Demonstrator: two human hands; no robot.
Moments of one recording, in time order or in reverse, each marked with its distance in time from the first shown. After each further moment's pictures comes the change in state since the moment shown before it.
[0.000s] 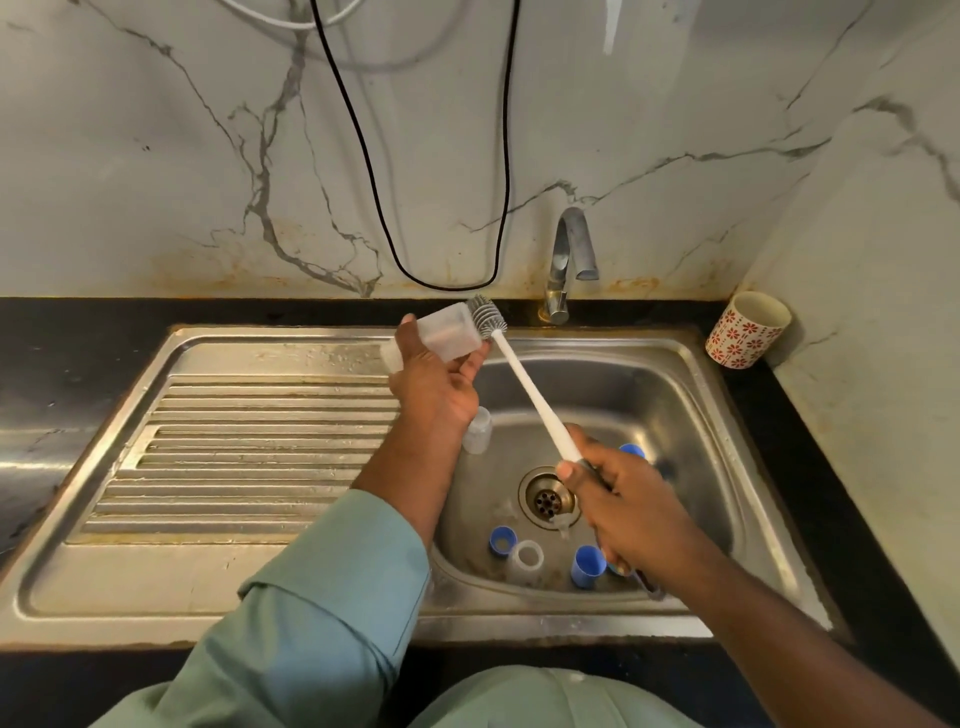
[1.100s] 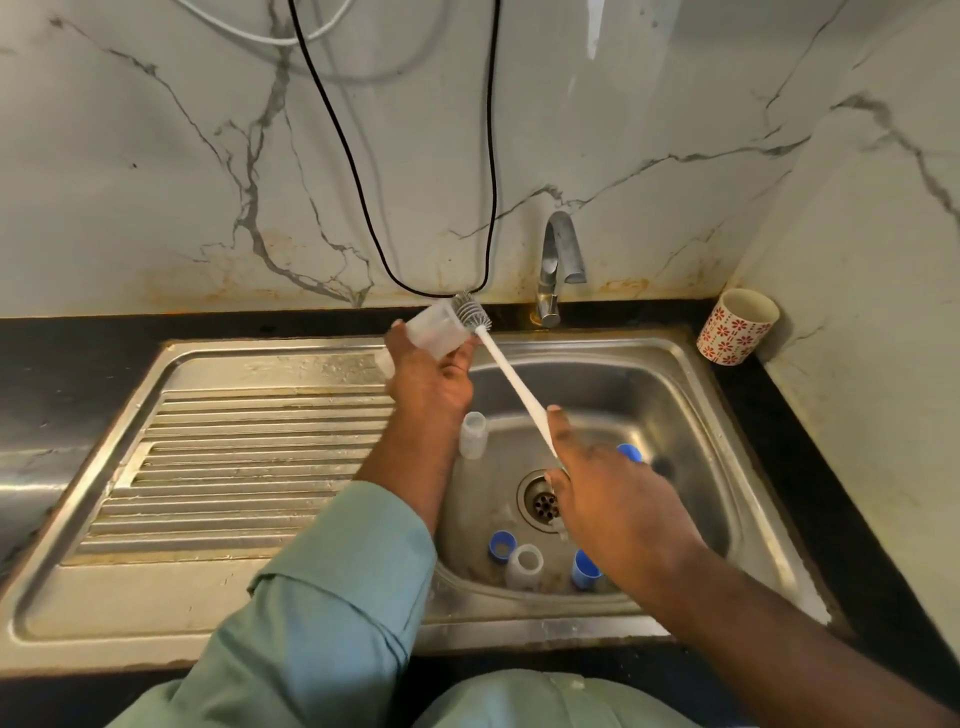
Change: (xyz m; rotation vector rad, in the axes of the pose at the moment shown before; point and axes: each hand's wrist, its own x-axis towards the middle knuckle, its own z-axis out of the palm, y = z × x) left_hand 0.006 -0.002 0.012 -0.111 -0.018 -0.057; right_hand -0.001 -0.030 0.009 -0.796 0.033 -0.077
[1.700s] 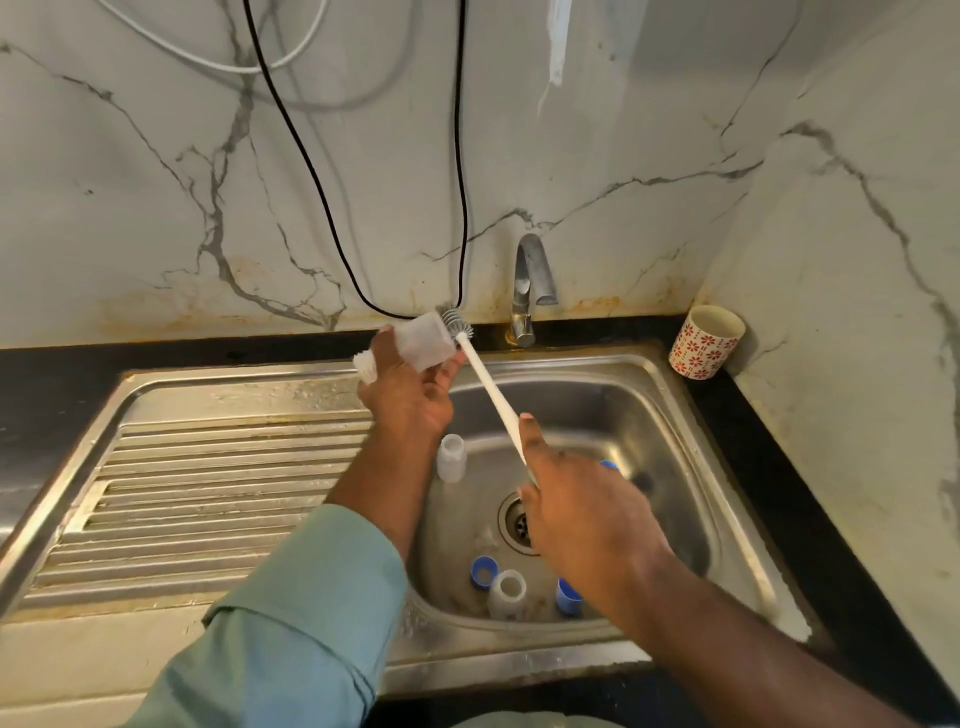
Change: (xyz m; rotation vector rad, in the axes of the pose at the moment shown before) left_hand 0.003 -0.002 0.008 0.128 0.007 0.081; right_hand 0.008 -0.005 -0.010 -0.031 0.038 -0.004
